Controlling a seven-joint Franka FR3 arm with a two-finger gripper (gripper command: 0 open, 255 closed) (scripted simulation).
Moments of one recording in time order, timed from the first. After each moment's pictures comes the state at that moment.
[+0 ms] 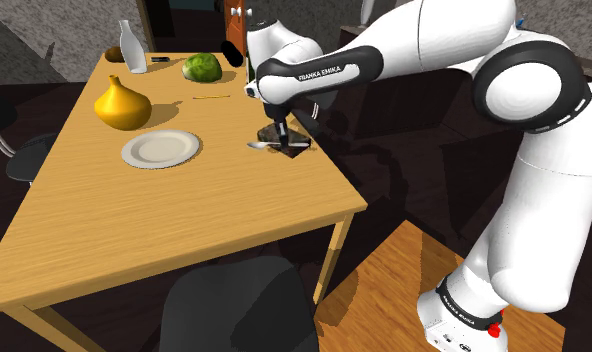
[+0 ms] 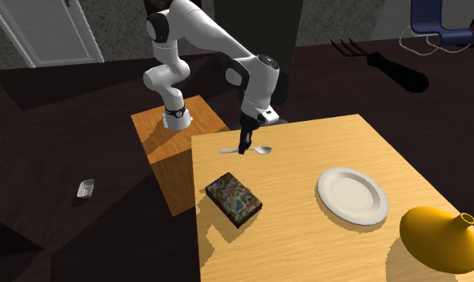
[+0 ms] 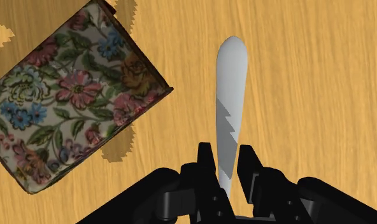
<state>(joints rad) 0.20 0.30 0.02 -1.67 -0.27 1.89 -0.70</state>
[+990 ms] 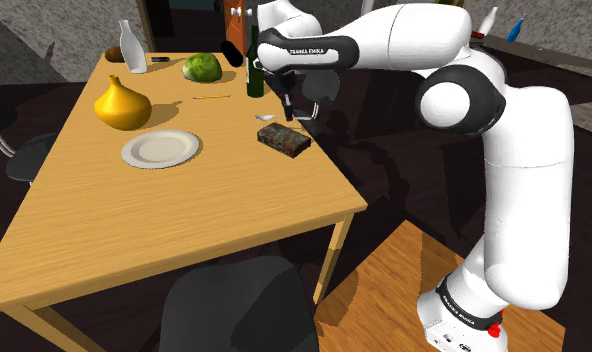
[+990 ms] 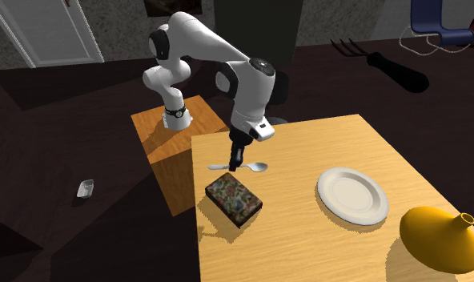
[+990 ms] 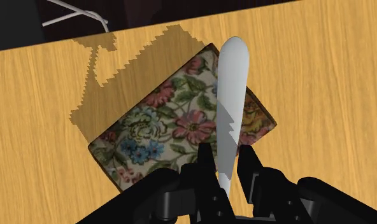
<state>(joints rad) 0.10 0.53 -0.03 -1.23 -0.24 1.72 -0.90</state>
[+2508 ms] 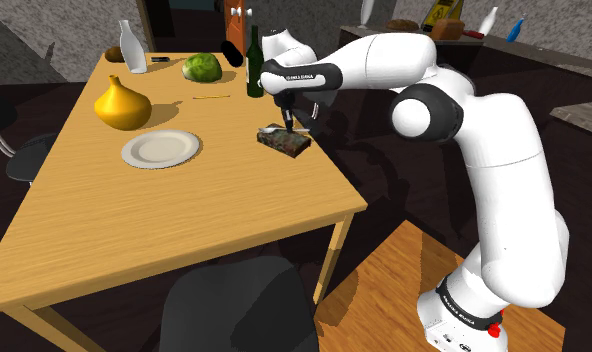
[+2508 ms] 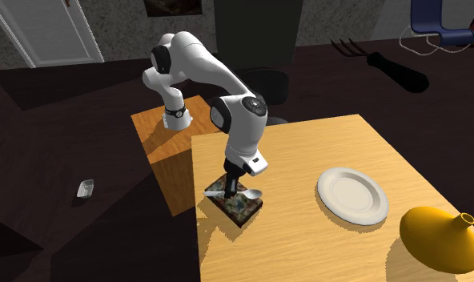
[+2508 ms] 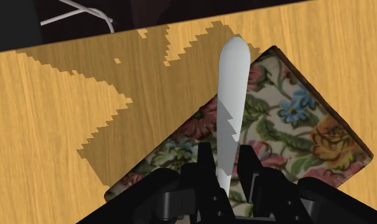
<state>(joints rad) 0.04 0.70 -0.04 -1.15 -0.24 1.83 -0.94</state>
